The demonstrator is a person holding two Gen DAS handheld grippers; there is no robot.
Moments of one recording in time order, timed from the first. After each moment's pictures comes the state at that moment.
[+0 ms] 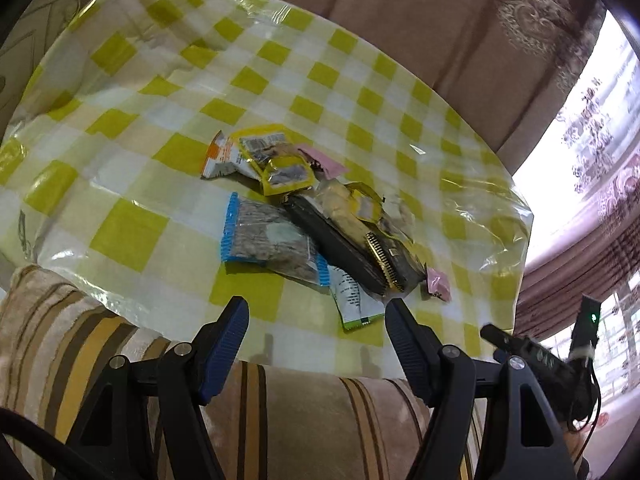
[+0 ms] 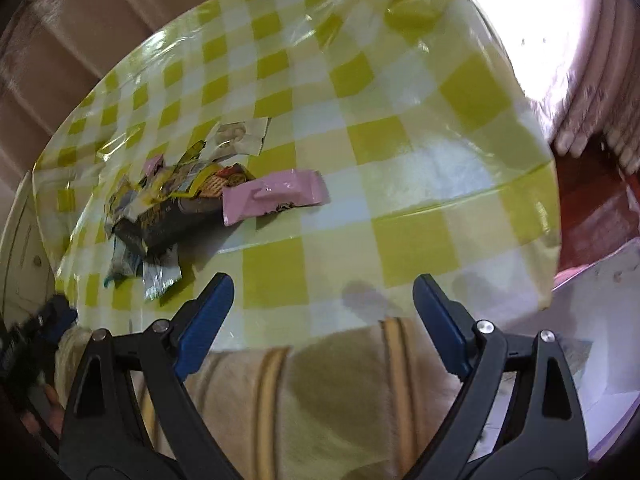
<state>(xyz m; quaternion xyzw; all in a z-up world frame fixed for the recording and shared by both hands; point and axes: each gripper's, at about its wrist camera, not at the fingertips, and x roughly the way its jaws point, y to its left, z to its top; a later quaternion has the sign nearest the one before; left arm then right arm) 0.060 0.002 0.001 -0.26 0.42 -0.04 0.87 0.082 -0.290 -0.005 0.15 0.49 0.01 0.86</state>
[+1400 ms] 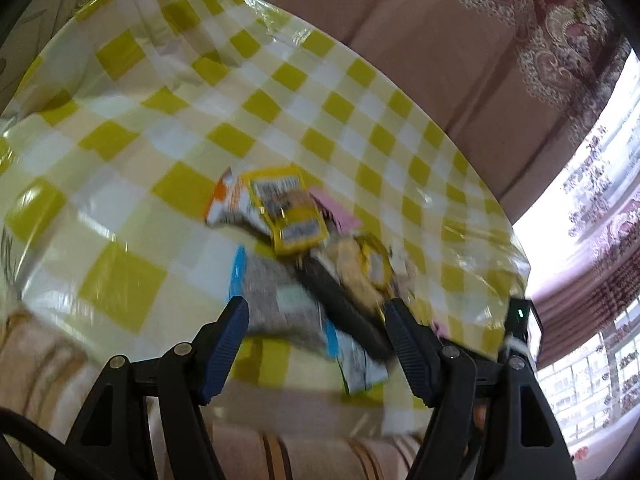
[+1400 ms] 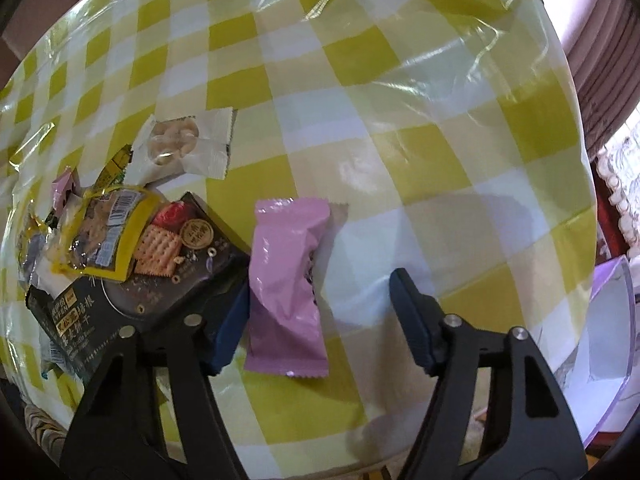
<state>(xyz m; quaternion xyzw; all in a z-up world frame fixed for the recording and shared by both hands) 0.101 0.035 0.002 -0.31 0.37 -0.03 0.87 0.170 -0.230 -0.043 0.06 0.52 -0.09 0.85</state>
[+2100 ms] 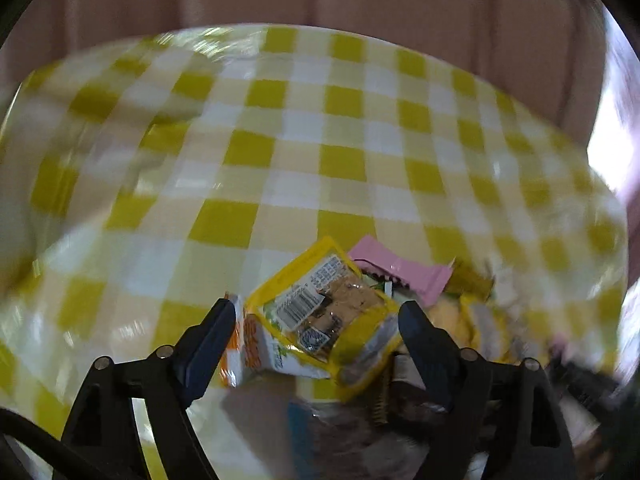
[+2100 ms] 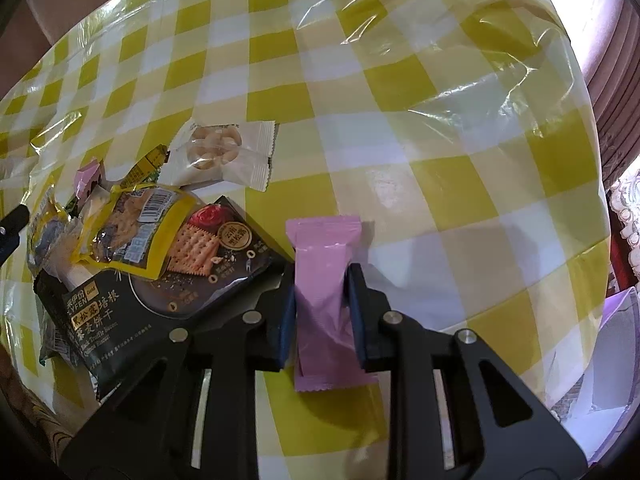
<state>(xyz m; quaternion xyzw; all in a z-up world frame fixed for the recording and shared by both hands) 0.221 0.025 -0.016 -0.05 0.40 0.00 0.91 0.168 -0.211 -0.043 0.04 0.48 -0.06 0.87</state>
